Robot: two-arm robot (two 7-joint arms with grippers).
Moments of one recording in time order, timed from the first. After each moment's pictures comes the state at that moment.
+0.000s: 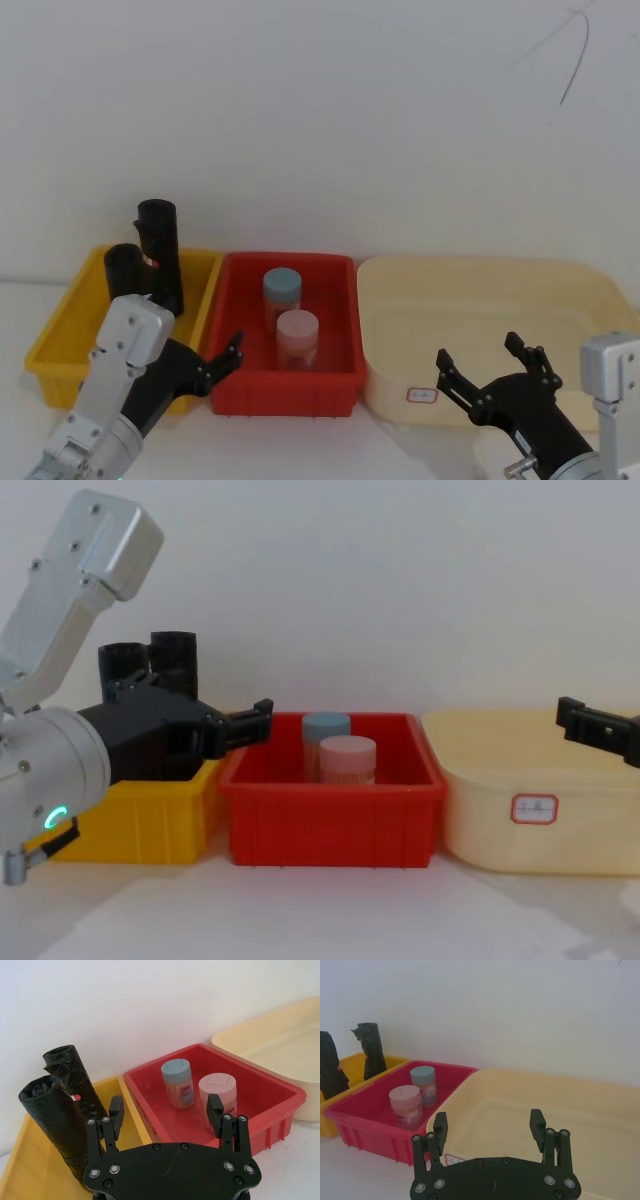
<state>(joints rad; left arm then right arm) -0.24 0.38 0.45 -1.63 -0.20 0.01 -0.01 -0.01 0.34 -0.23 -1.77 0.29 0.03 0.07</state>
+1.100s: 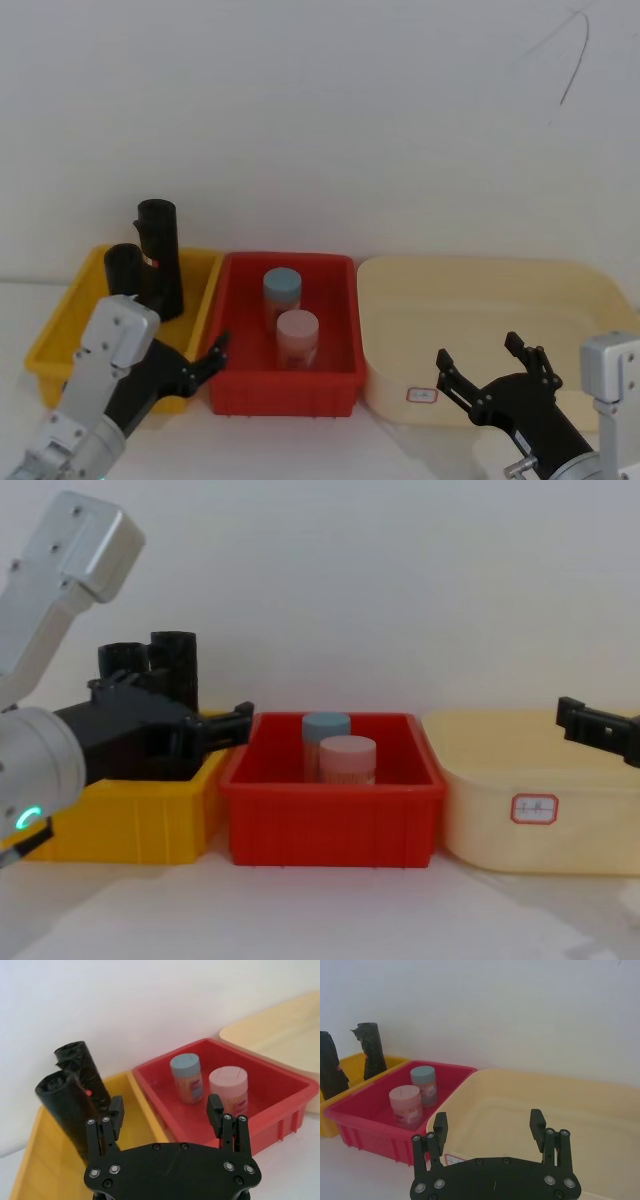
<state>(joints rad) -0.23 0.40 0.44 -1.63 -0.19 0.02 -0.02 -0.01 0.34 -0.23 -1.77 0.29 0.03 0.07</state>
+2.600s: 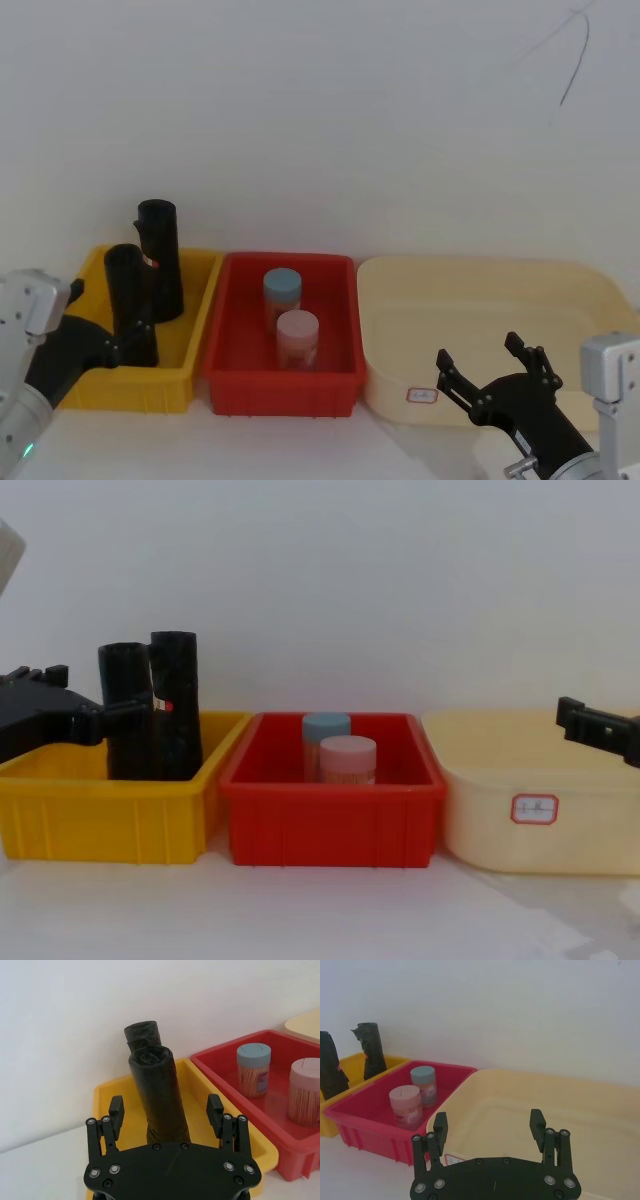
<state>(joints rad) -0.27 0.42 0.30 -1.49 -0.25 -0.03 -0.09 -0.01 0.34 -0.23 -1.77 0.29 0.03 0.07</state>
